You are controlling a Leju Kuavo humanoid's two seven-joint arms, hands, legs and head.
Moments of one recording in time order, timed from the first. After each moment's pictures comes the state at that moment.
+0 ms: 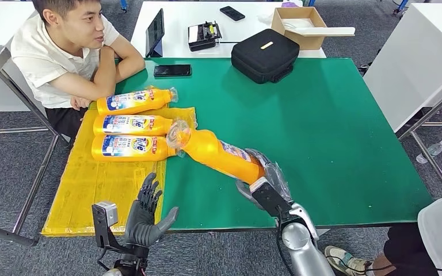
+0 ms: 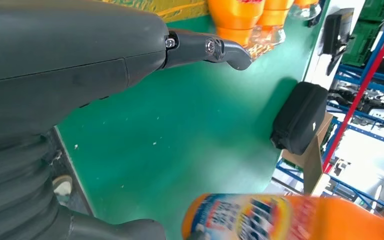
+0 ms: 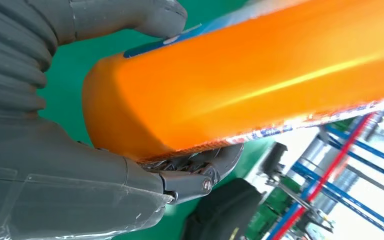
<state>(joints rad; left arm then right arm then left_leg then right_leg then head) 0.13 -0.30 -0.24 -1.42 0.17 -0.09 -0.22 -0.05 0.09 0.20 -1.37 0.61 0.11 -0.45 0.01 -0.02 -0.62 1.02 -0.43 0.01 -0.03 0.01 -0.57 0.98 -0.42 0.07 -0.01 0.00</state>
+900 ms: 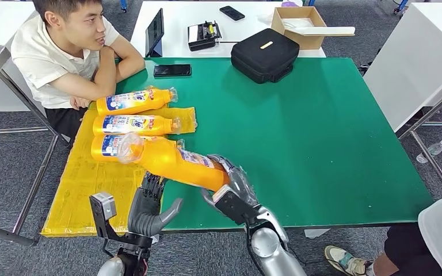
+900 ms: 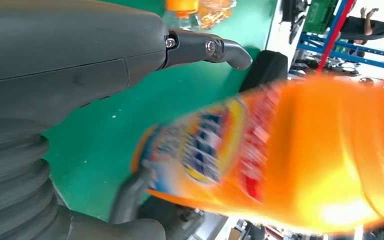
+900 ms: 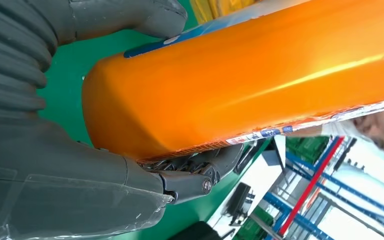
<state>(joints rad) 0.06 -0.30 -0.28 -1.44 0.21 -0.16 -0.26 -0.07 0.18 0.36 -1.33 0.67 0.08 -0.43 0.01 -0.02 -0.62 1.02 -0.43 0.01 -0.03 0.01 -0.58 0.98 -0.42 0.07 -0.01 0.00</state>
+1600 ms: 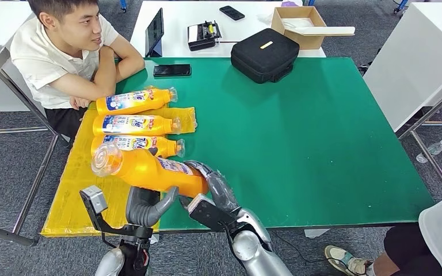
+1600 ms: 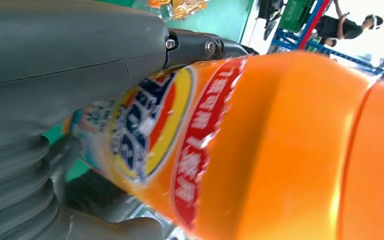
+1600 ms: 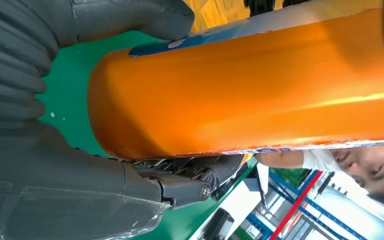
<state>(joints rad) 0.01 -0.30 -0.30 -1.42 0.31 -0.16 -0.30 -0.11 0.22 0.47 -1.22 0.72 0.04 -0.44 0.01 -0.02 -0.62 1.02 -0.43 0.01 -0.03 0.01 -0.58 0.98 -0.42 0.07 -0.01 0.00</state>
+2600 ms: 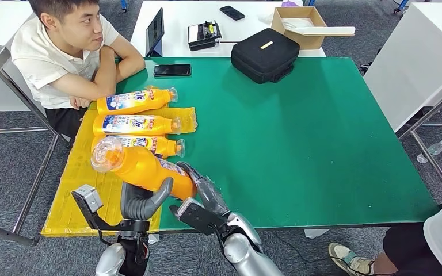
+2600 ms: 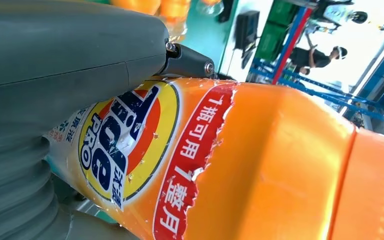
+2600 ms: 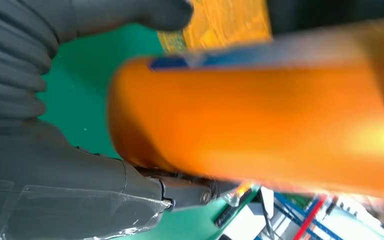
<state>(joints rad) -0.02 -0.30 -0.30 -1.43 0.26 -0.04 -0.38 -0.14 0.25 0.49 -1.12 0.68 0.03 -0.45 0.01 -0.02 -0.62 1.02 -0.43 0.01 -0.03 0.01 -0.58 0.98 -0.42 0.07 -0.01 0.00</state>
